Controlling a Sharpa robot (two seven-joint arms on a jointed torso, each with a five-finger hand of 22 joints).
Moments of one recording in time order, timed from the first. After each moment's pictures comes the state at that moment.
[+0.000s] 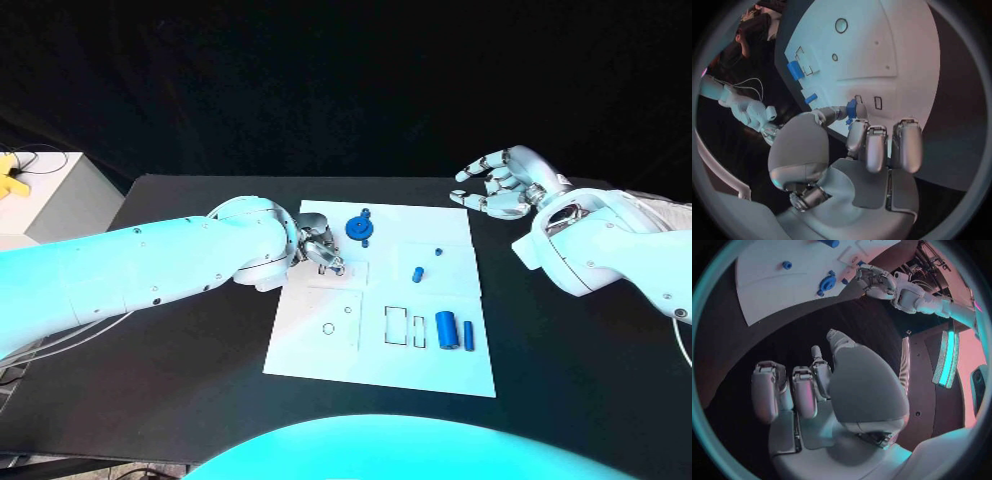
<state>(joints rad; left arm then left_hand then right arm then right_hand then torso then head) 1.19 -0.73 -0.08 1.50 -1.12 -0.01 -0.52 1.02 -0.21 0.79 0.12 0.45 0.85 0.08 0.78 0.83 1.40 -0.04 1.34 1.18 1.47 -0.08 1.56 1.31 0.06 1.43 0.02 1.48 1.31 1.31 -0.91 -0.16 1.62 -1.04 -0.62 -0.16 1.43 -0.17 0.21 0.29 0.30 0.88 0.17 0.25 0.23 1.39 0.08 1.38 1.31 1.47 0.01 1.56 1.31 0.02 1.47 0.11 1.42 1.31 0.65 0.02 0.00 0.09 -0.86</state>
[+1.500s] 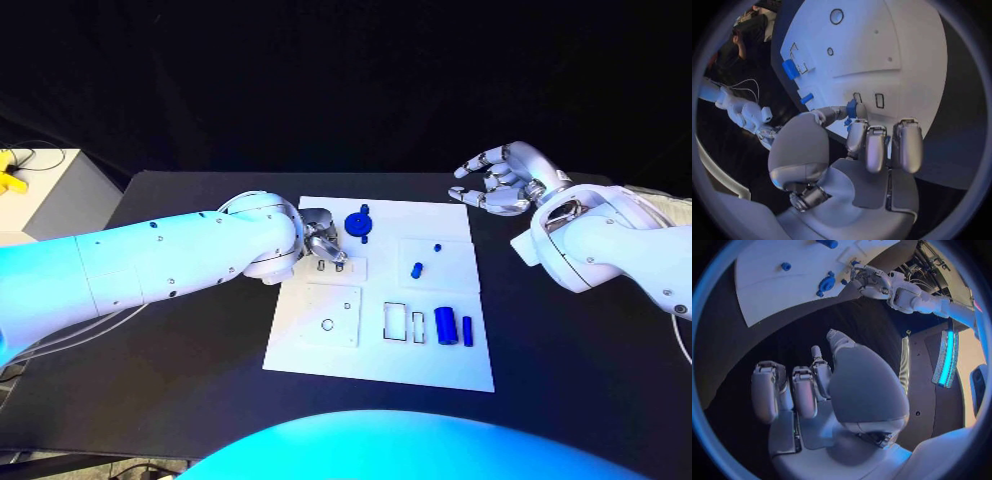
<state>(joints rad) 1.19 -0.67 -0.08 1.44 -1.13 0.01 -0.52 1.03 -0.20 0.79 0.12 0.44 0.85 0.08 0.78 0.83 1.41 -0.04 1.35 1.19 1.47 -0.08 1.56 1.31 0.06 1.43 0.03 1.48 1.31 1.30 -0.91 -0.16 1.62 -1.04 -0.62 -0.16 1.43 -0.17 0.21 0.29 0.30 0.88 0.17 0.25 0.23 1.39 0.08 1.38 1.31 1.47 0.01 1.56 1.31 0.02 1.47 0.11 1.42 1.31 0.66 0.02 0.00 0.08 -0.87</state>
